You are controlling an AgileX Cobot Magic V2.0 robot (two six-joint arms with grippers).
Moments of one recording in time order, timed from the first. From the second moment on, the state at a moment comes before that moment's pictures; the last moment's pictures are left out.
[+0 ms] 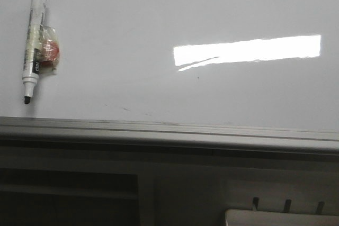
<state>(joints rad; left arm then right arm) -0.02 0.00 0.00 -0.02 0.13 0.00 -0.11 -0.01 0.01 -0.08 -0.11 0.07</state>
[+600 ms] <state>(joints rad) -0.02 0.07 -0.21 -0.25 0.25 0.00 -0.12 0.13 -0.28 -0.02 0.49 0.12</state>
